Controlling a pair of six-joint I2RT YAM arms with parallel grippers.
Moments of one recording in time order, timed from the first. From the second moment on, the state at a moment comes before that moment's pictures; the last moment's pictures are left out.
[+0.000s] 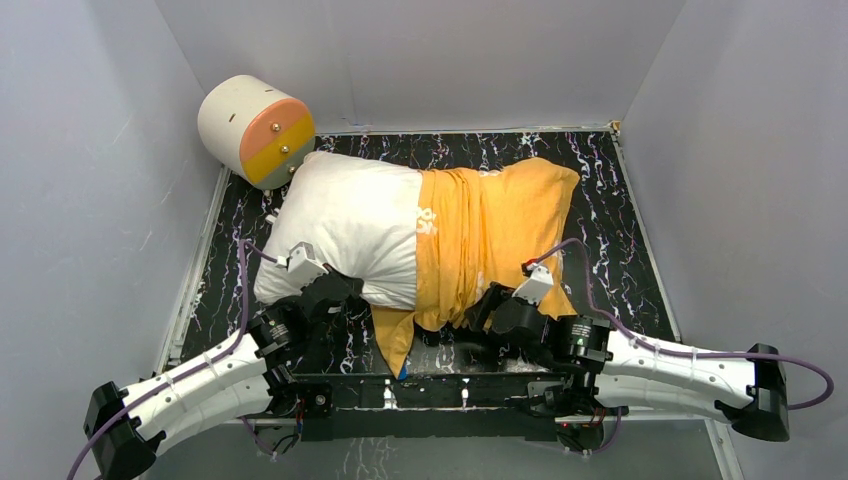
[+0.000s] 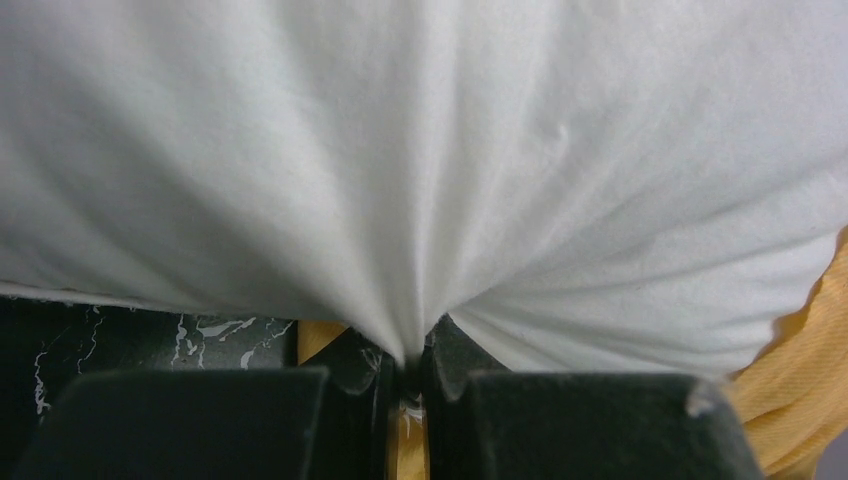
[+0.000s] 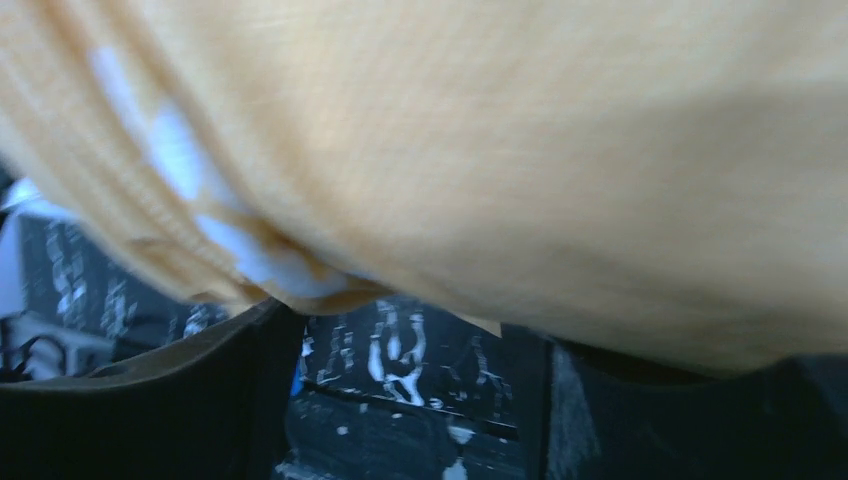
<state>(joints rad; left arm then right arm) -0.90 0.73 0.48 -0.38 -0.64 -1.18 1.27 0.74 0.53 -0.58 0.60 1.21</state>
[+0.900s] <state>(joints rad) -0.89 0.74 0.56 -0.64 -0.75 -1.25 0.98 0.64 0.86 -0.92 0.76 1.05</state>
